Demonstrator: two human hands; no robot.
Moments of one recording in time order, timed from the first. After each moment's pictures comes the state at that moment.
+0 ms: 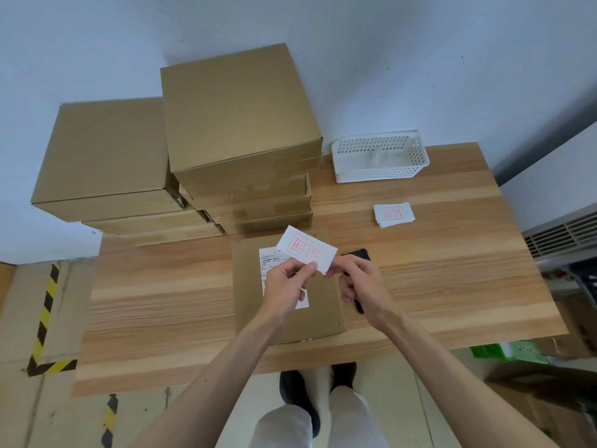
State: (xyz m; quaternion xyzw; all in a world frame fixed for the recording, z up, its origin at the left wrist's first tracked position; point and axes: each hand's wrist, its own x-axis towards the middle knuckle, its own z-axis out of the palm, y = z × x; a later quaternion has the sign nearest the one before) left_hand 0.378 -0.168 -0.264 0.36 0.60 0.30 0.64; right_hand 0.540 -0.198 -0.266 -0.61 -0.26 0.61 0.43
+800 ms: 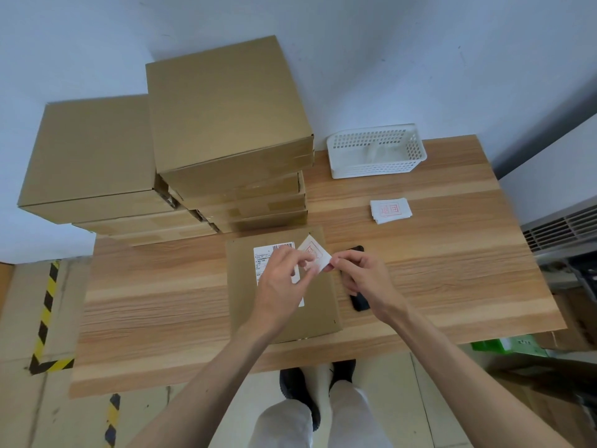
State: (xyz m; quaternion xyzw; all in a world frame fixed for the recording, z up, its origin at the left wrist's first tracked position) left_hand 0.377 -0.171 -0.267 0.69 0.53 0.31 0.39; right_hand 0.558 -0.193 -0.258 -0.62 -0.32 0.60 0.40
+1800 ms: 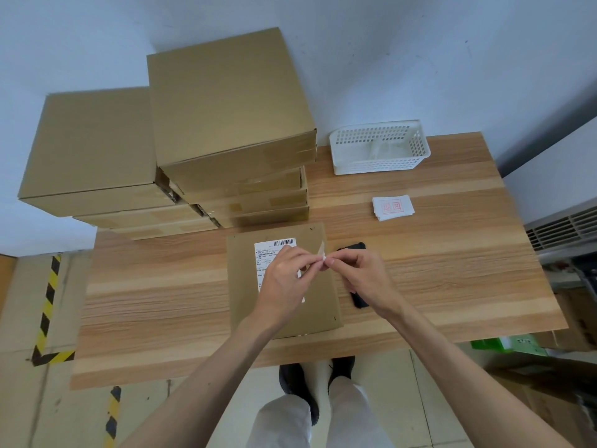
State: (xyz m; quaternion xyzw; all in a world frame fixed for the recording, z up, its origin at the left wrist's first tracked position) left_hand 0.382 -0.166 -0.273 0.73 0.50 0.30 0.35; right_hand 0.557 -0.194 -0.250 -0.61 -0.43 0.55 0.38
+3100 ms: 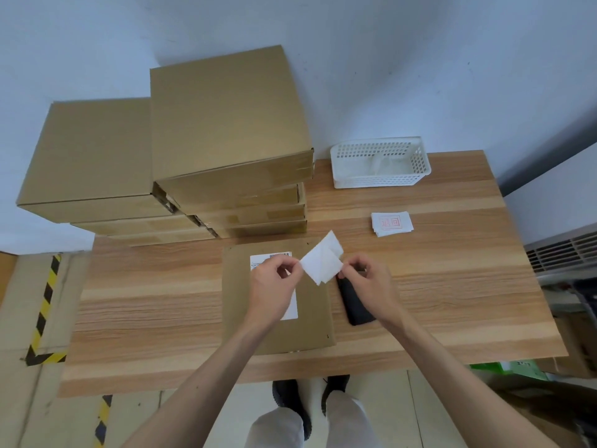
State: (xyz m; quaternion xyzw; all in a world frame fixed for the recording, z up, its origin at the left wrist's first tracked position) left_hand 0.391 -0.149 -0.257 0.50 0.65 0.29 0.49; right_hand 0.580 -0.178 -0.263 -0.68 -0.43 0.48 0.36
